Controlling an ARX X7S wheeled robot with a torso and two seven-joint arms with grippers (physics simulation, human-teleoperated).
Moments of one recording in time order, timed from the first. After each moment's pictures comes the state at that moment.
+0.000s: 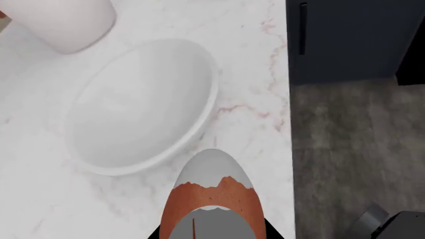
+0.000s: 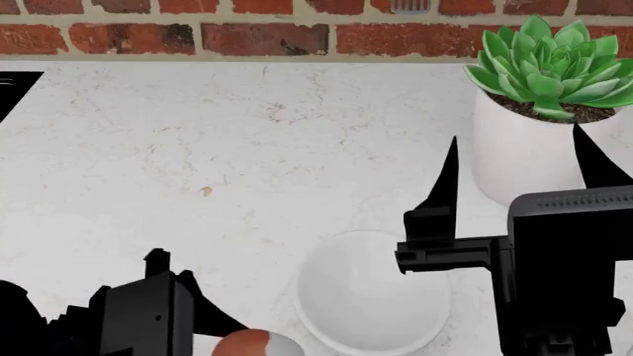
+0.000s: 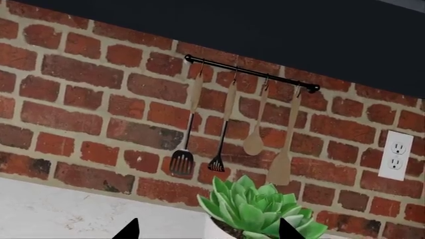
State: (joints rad) left arm -0.95 -0.64 0.88 0.33 -0.48 -0.78 0.72; right arm 0.42 0.42 -0.06 -0.67 0.28 0.75 0.21
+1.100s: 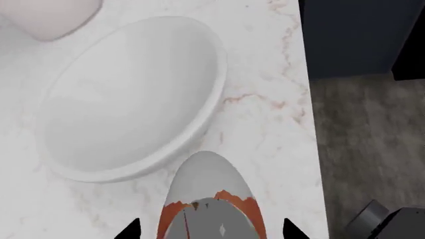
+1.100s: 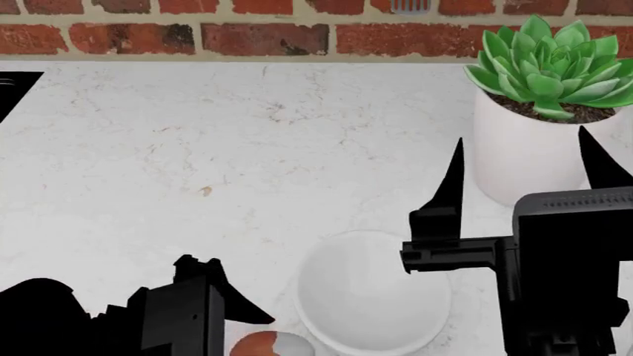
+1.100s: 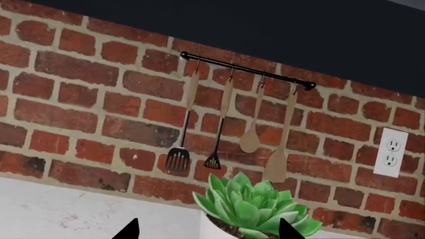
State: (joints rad) left arm -0.95 -0.55 0.97 0.11 -0.41 -0.63 0.75; right arm 0.42 0.44 -0.05 -0.66 0.29 0.74 0.23
